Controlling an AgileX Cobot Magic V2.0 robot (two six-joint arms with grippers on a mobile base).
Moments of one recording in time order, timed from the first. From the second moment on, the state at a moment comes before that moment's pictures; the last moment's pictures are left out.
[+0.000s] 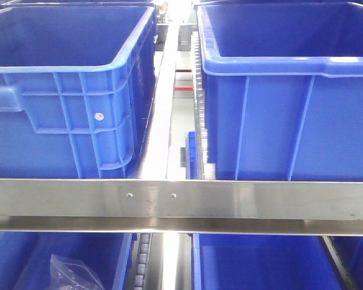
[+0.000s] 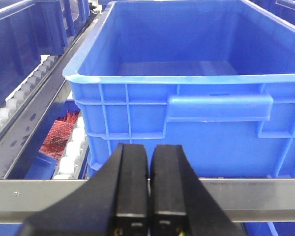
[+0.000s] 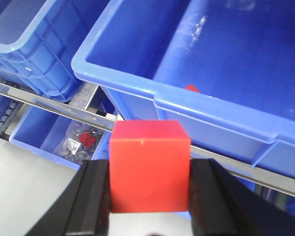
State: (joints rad) left arm -0.06 -0.01 0.01 0.01 0.13 -0.02; right arm 0.24 0.64 -0.82 0.22 0.82 -0.08
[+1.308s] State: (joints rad) left arm -0.06 -0.01 0.01 0.01 0.13 -0.02; right arm 0.23 1.40 -1.23 0.18 0.44 -0.08
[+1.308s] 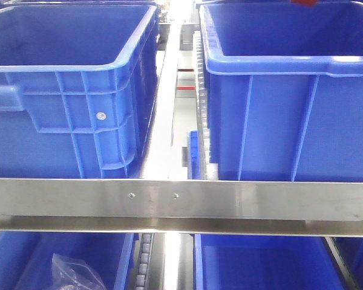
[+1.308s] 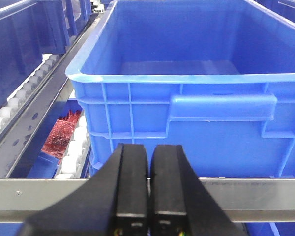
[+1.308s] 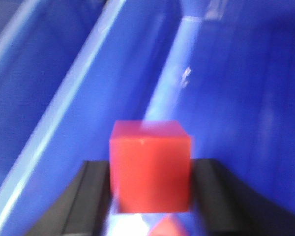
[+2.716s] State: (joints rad) left arm -0.06 -0.01 0.01 0.01 0.13 -0.02; right arm 0.23 1.44 -1.26 0.18 0.41 -0.09
